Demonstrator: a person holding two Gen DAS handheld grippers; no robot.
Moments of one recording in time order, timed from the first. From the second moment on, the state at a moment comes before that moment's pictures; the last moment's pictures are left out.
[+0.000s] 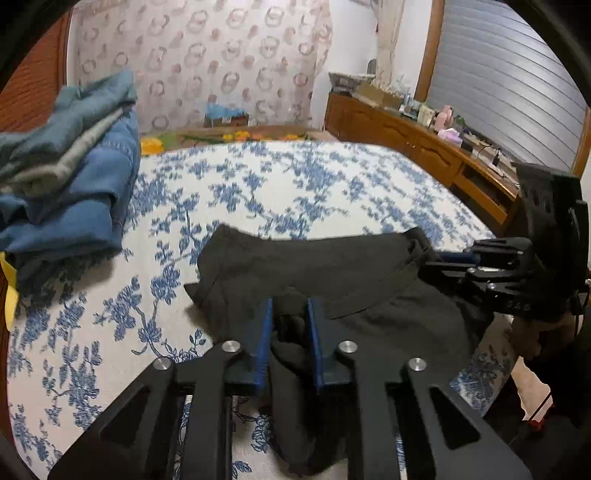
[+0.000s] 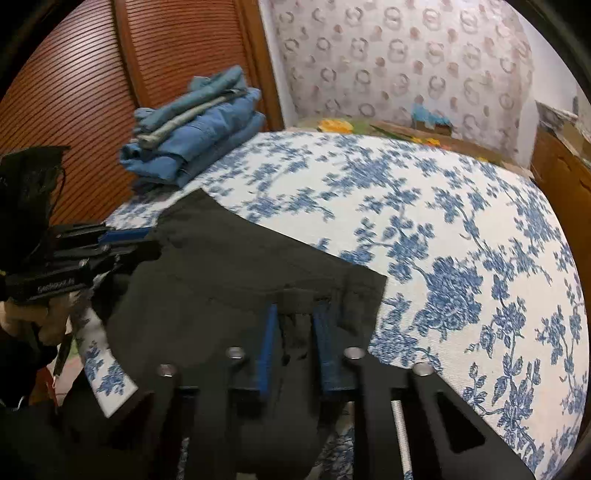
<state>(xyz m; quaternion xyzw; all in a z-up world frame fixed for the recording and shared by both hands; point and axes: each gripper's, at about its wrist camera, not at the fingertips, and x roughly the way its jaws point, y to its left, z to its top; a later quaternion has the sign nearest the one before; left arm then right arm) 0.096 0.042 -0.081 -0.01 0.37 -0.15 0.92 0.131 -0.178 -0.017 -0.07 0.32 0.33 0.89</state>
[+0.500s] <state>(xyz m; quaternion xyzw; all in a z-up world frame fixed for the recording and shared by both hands) 0.105 0.036 -0.026 0.01 0.30 -0.15 0.94 0.102 -0.195 0.023 -0.06 0.23 0.31 0.92</state>
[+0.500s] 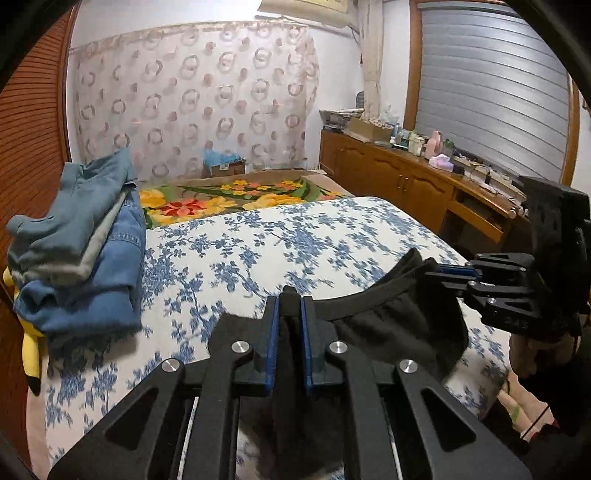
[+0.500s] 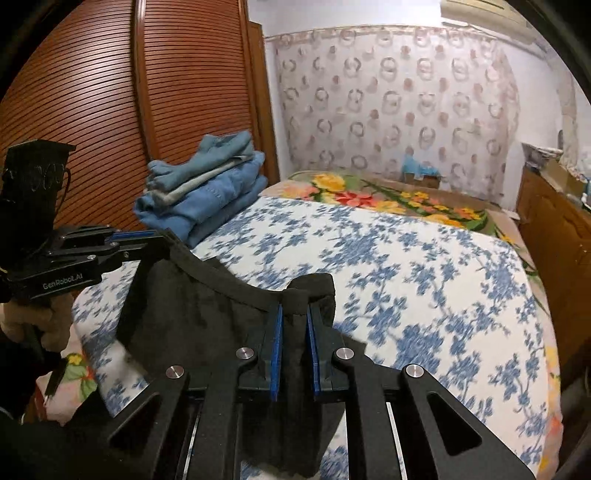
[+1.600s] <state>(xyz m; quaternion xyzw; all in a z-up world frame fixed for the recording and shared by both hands) 0.066 0.051 -0.083 0.00 0.38 -0.13 0.91 0.072 -0.214 -0.008 -0.04 0.31 0.26 0.91</state>
